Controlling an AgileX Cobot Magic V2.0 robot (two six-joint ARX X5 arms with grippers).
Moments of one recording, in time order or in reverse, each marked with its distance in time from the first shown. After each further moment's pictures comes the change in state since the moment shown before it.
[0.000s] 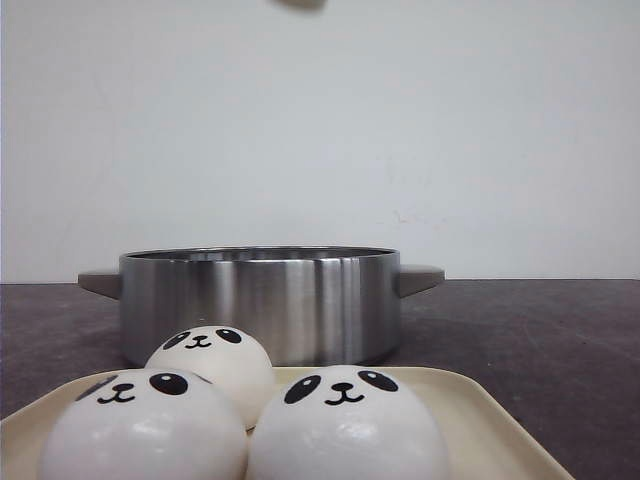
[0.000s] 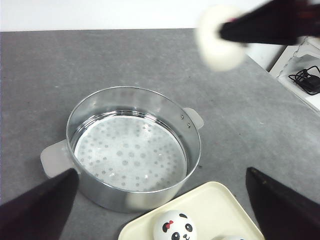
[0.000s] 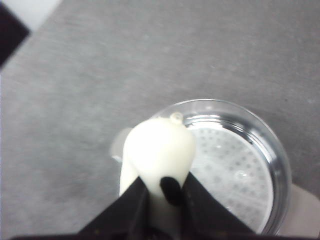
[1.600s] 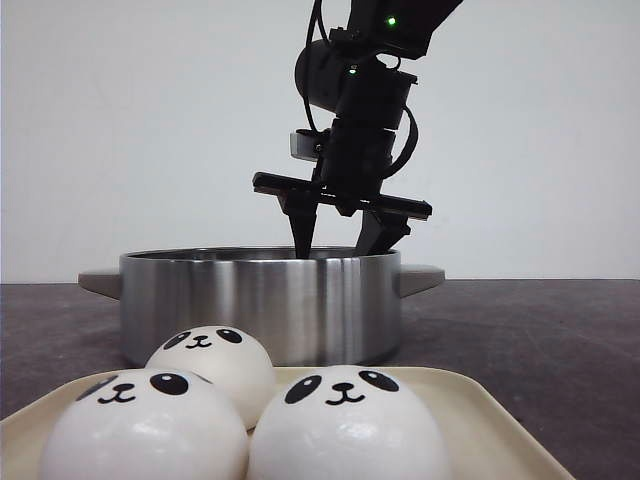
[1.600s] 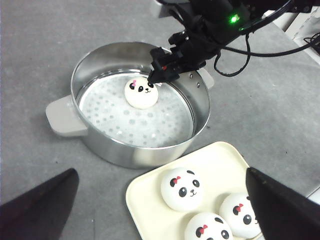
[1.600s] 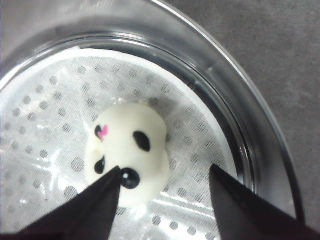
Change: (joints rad) left arm 0.000 0.000 0.000 -0.156 -0.002 0.026; right arm -0.147 0.467 0.004 0.040 -0.038 -0.026
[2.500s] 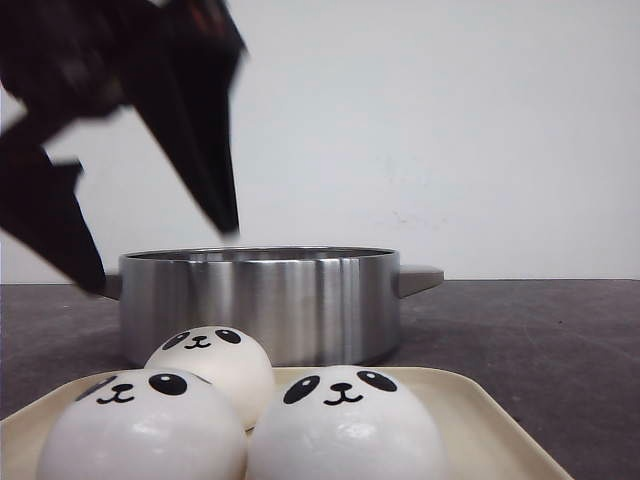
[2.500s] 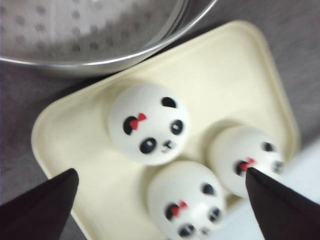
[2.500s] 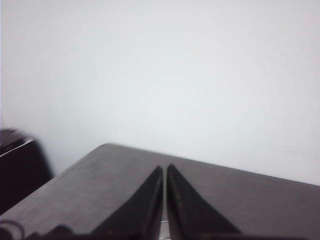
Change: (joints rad) left arm -0.311 0.743 0.000 0.111 -0.024 -0.195; right arm 0.403 -1.134 0.005 -0.072 0.522 -0.201
